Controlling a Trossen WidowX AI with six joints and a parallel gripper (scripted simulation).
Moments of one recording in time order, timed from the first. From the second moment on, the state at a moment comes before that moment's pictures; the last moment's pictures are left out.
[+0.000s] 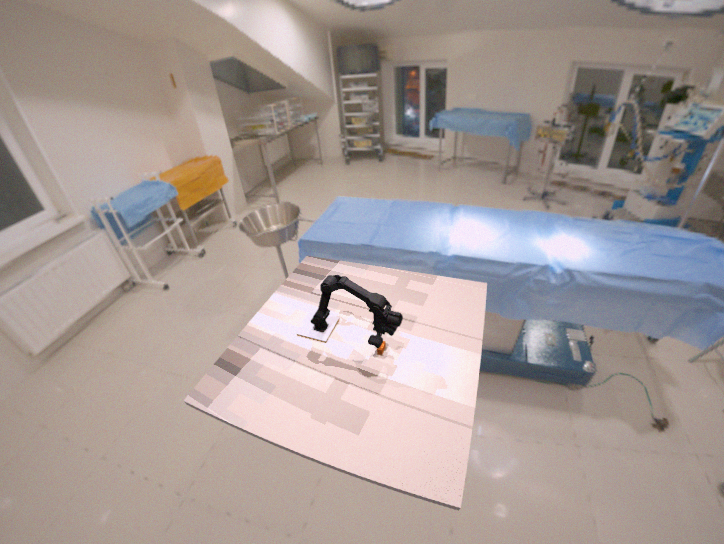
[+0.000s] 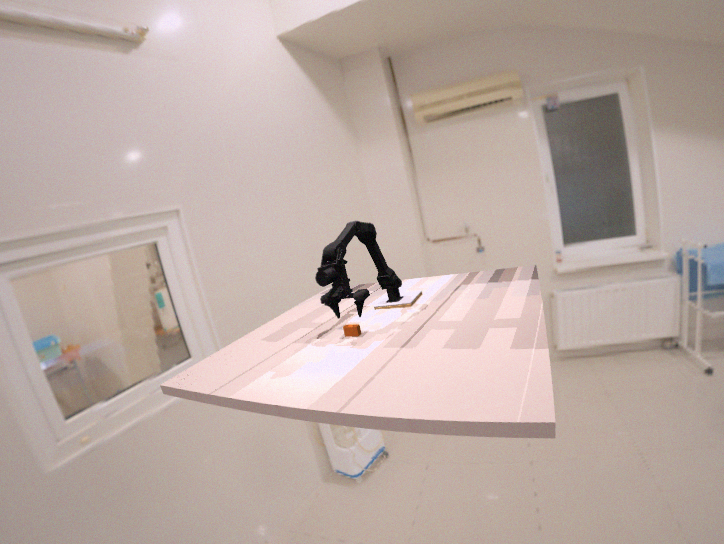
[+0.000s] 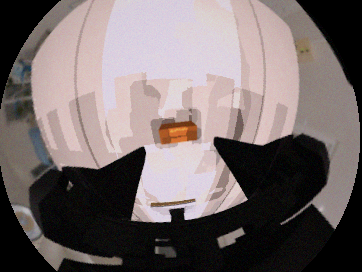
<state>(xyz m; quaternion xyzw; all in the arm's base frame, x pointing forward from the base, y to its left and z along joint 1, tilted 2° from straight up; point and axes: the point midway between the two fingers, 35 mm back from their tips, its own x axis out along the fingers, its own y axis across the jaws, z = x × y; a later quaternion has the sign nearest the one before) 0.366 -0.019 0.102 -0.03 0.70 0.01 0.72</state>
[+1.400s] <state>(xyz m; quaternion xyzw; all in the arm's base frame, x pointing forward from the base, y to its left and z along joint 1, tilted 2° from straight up) 0.367 -0.021 0.052 -0.03 0.69 0.01 0.72</state>
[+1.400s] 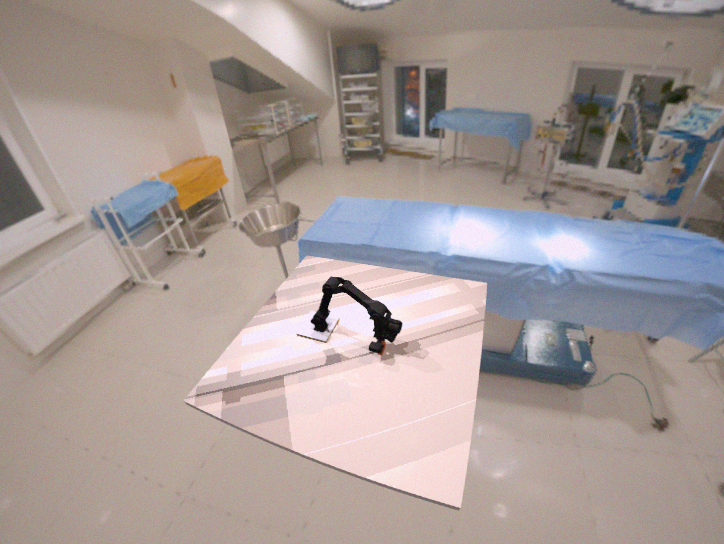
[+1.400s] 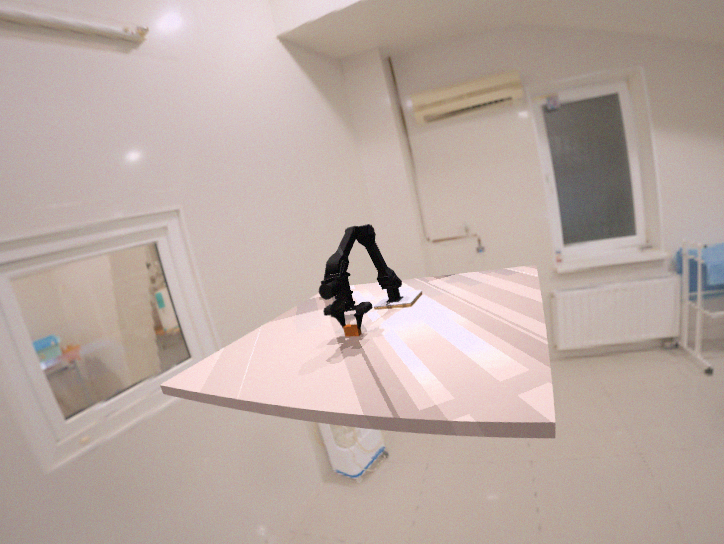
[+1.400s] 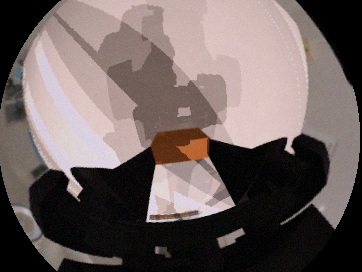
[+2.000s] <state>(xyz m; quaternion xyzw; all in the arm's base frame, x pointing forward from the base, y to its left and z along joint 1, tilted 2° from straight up) 0.364 -0.020 0.060 -0.03 0.70 0.01 0.71</state>
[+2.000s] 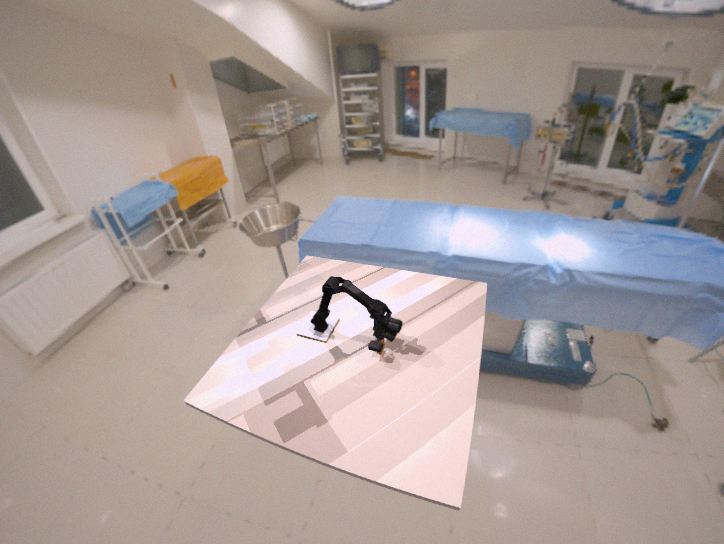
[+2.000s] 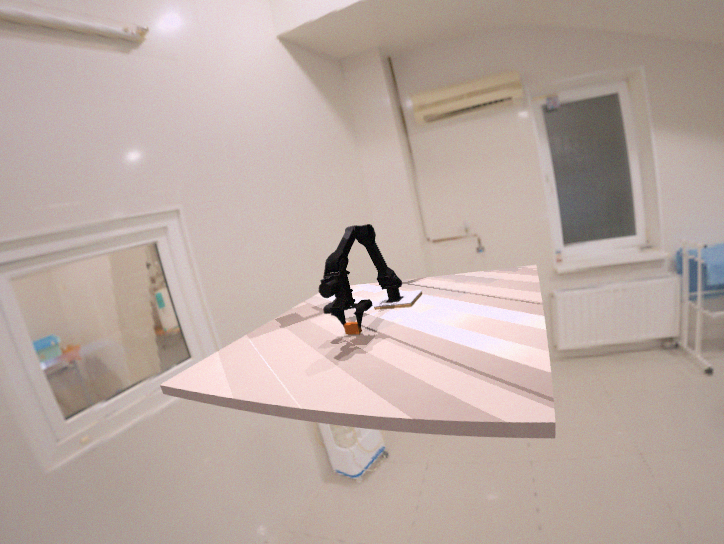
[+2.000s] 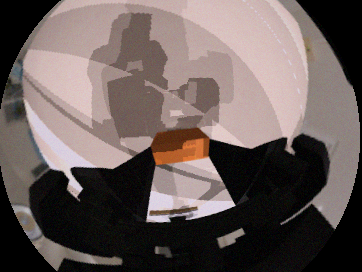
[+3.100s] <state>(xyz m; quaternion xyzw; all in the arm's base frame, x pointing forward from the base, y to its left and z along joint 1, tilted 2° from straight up) 0.369 -0.022 0.066 -0.03 0.55 0.01 0.84</state>
